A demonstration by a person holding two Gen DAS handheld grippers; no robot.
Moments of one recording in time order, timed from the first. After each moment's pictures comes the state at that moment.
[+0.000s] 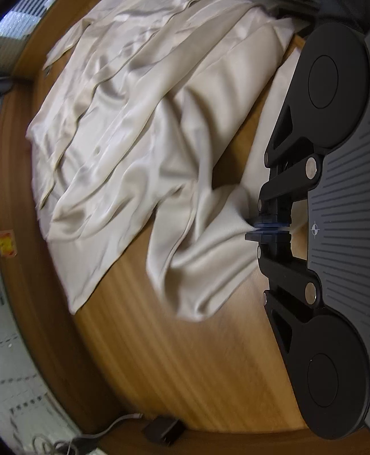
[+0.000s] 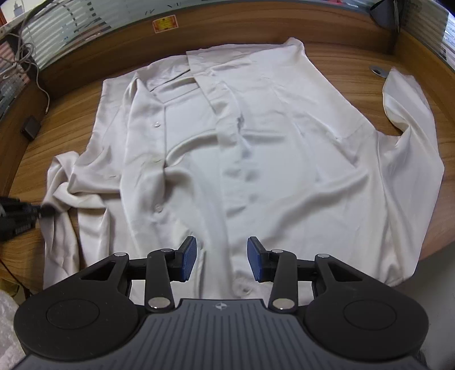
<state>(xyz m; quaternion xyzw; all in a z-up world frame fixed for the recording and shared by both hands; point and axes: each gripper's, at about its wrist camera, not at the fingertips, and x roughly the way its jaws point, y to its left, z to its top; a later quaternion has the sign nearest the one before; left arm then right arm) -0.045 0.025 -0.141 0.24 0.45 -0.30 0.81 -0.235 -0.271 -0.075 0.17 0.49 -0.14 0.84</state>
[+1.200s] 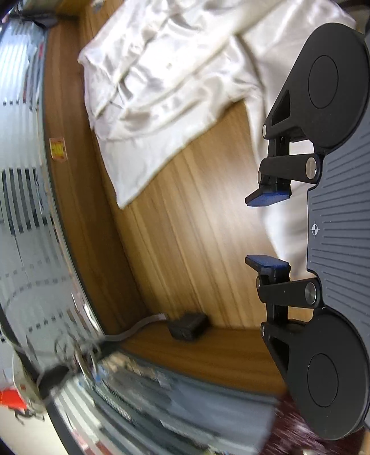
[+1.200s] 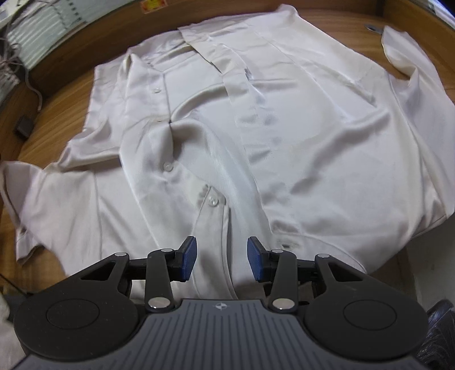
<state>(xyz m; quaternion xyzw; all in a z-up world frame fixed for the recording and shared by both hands) -0.001 0.056 -0.064 0.23 0.40 -0.19 0.87 -0.233 -0.242 -0.137 0.23 0.50 -0.16 0.82</state>
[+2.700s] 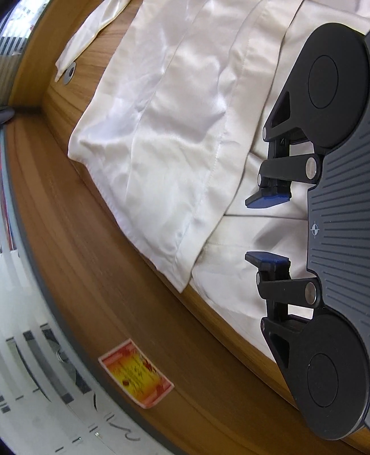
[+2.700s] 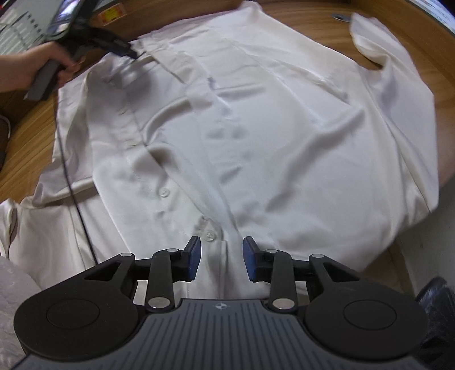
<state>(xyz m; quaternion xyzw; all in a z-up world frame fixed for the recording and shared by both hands) 0.153 -0.283 -0.169 0.33 0.36 -0.43 0.76 -0.222 -0.261 -0.129 0.25 0.50 -0.22 0.80</state>
